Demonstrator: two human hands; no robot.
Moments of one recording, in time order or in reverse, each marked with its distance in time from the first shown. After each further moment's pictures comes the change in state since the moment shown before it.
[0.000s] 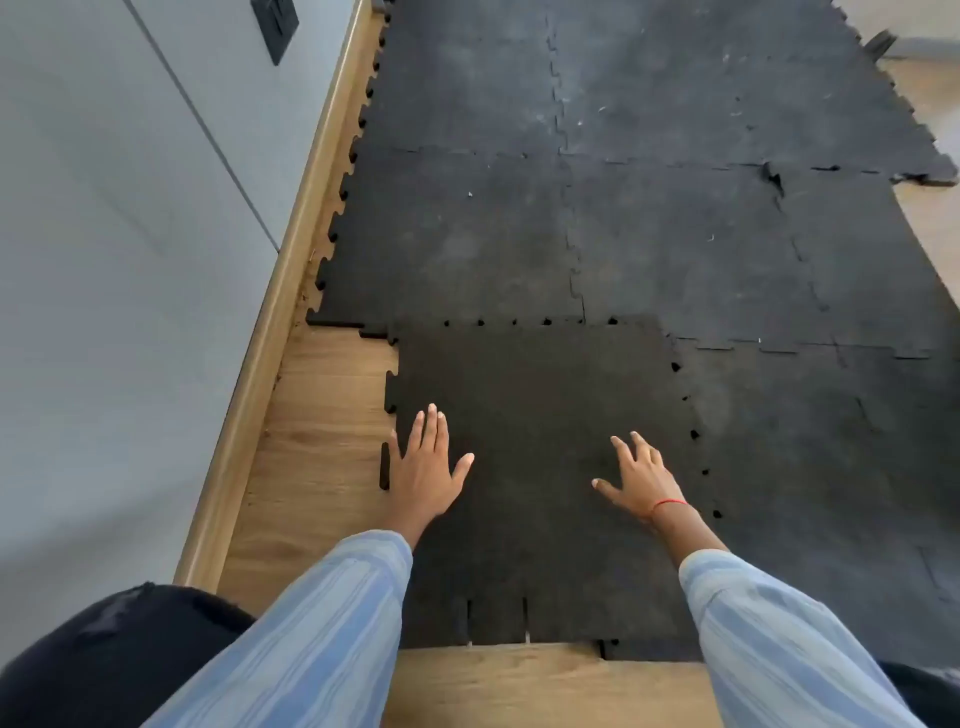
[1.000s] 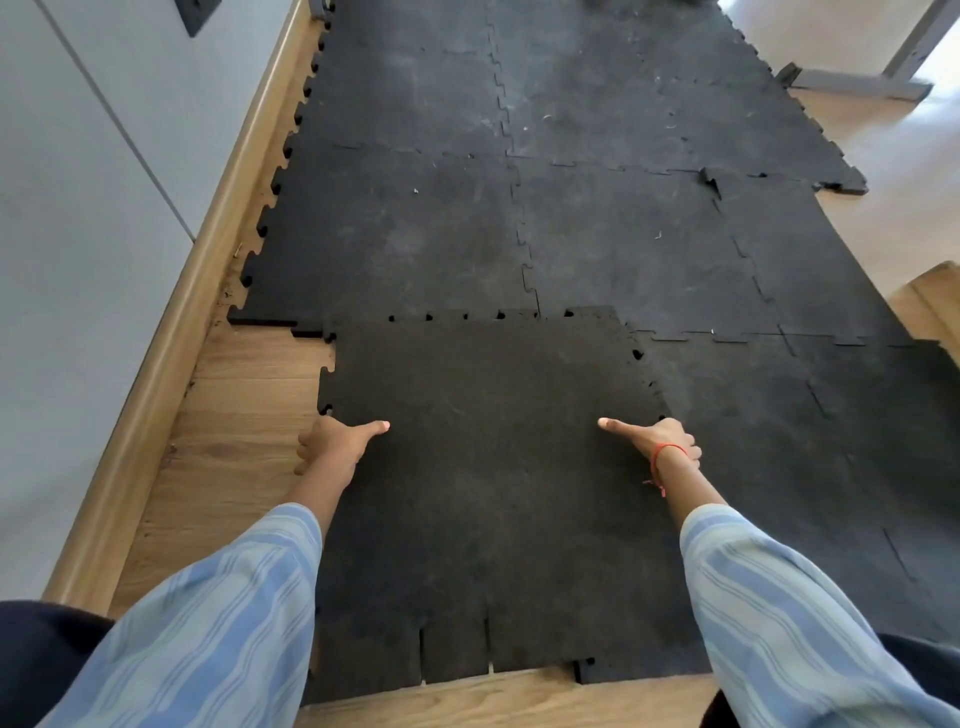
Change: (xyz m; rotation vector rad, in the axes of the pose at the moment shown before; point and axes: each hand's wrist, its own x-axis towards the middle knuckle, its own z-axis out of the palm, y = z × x) left_hand 0.080 -0.033 0.020 -0.840 0.086 -0.726; right_hand 0.039 0.045 -0.028 0.614 0.100 0.713
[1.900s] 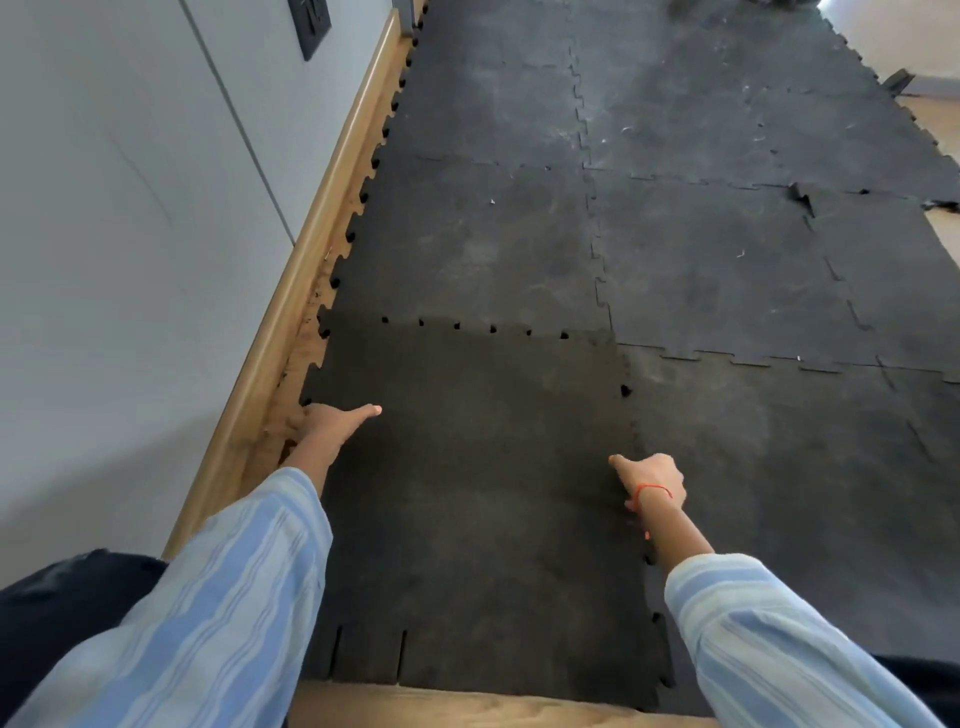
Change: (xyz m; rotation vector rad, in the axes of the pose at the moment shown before) left_hand 0.044 -0.017 -0.093 0.151 0.024 -0.087; right_hand -0.081 -0.039 0.068 0.086 -0.040 -0.065
